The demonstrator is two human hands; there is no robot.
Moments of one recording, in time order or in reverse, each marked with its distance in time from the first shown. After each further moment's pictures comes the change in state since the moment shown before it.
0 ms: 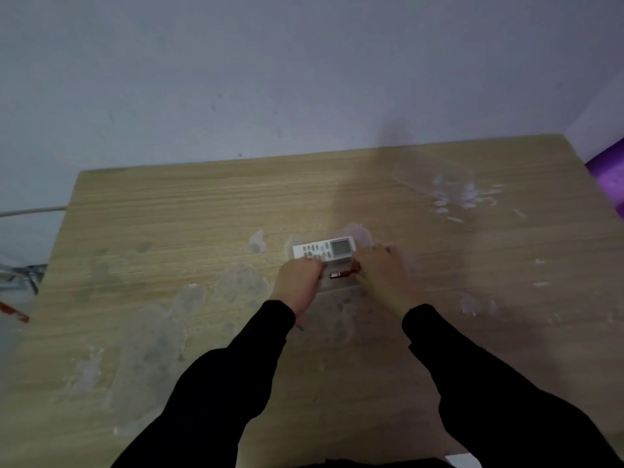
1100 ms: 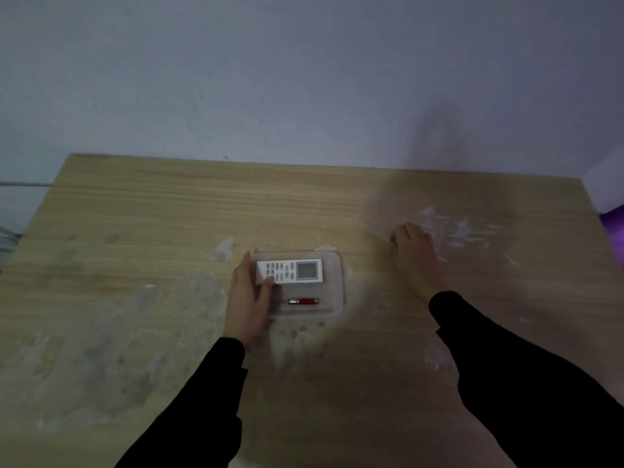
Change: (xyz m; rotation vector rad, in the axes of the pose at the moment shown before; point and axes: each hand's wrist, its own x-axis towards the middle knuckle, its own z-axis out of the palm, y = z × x) left_hand -0.009 0.000 0.037 -0.687 0.447 -0.539; right_hand 0.062 0.133 -0.026 0.075 0.189 -0.005
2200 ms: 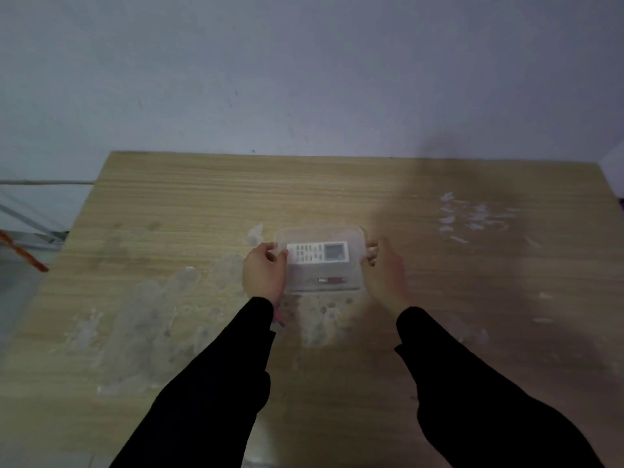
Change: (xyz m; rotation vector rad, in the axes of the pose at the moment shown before) left_hand 0.004 0.022 -0.026 -0.010 0.207 -0.186; right_hand -0.060 -0.118 0.013 0.538 -0.008 0.402
